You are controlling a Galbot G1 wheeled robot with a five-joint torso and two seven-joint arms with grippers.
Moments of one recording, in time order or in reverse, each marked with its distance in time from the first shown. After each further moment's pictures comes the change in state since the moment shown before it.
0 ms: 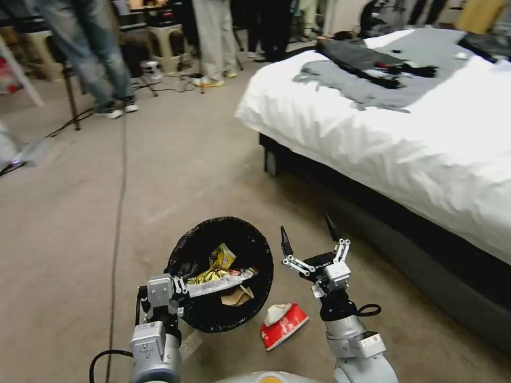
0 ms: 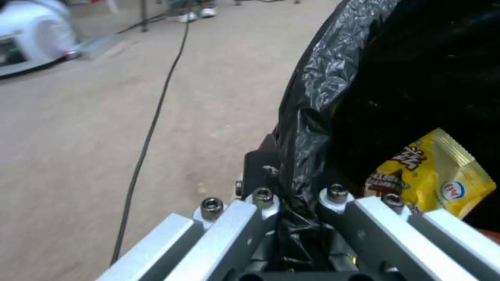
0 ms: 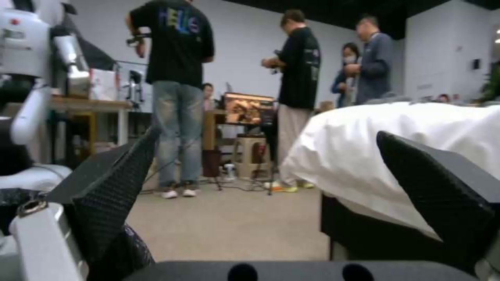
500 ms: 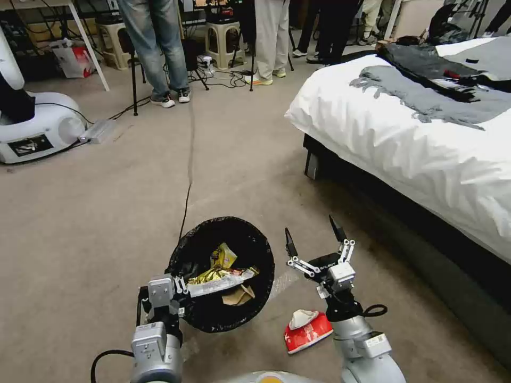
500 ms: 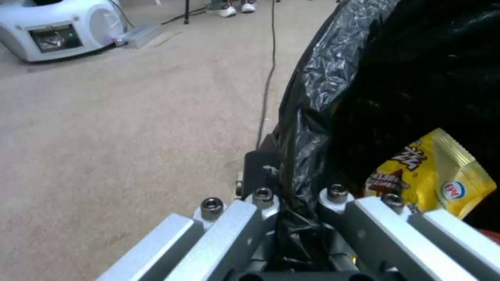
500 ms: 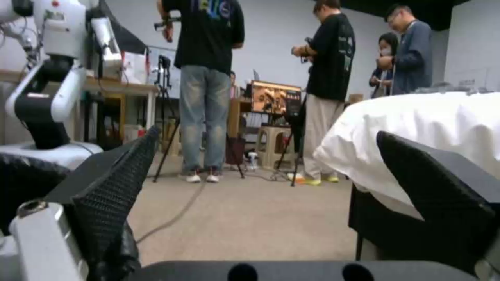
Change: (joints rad) left arm -0.001 -0.002 0.008 0.006 0.002 -0.006 0.000; right arm -0.012 -0.033 0.049 -0.015 0.002 -0.020 -0.003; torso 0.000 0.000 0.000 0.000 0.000
